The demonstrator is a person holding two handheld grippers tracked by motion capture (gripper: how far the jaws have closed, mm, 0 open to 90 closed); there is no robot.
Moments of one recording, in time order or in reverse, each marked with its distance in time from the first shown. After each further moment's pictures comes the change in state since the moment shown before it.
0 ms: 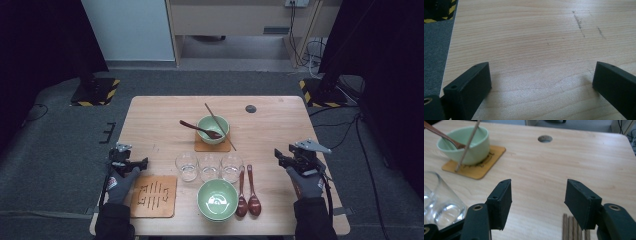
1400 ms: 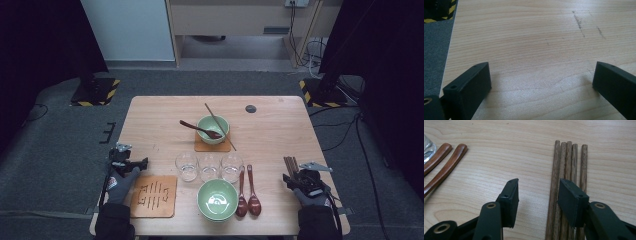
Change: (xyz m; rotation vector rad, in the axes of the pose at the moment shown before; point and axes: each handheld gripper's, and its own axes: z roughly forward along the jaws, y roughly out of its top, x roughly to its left) left arm 0.000 0.000 0.000 0.001 -0.001 0.000; right arm -0.020 -0.072 -0.001 0.219 -0.018 0.042
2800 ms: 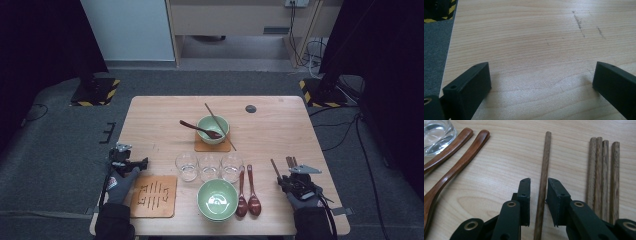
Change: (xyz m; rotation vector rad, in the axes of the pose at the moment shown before) left arm 0.000 0.000 0.000 0.000 0.000 0.000; right arm 0.026 -0.004 0.001 0.043 0.032 -0.079
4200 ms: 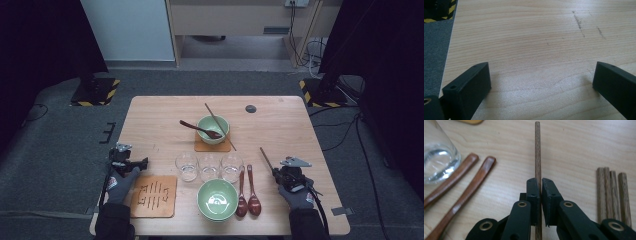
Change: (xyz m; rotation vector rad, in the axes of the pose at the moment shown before) left arm 0.000 0.000 0.000 0.000 -0.001 0.000; right arm 0.018 0.028 0.014 -0.054 -0.040 -0.015
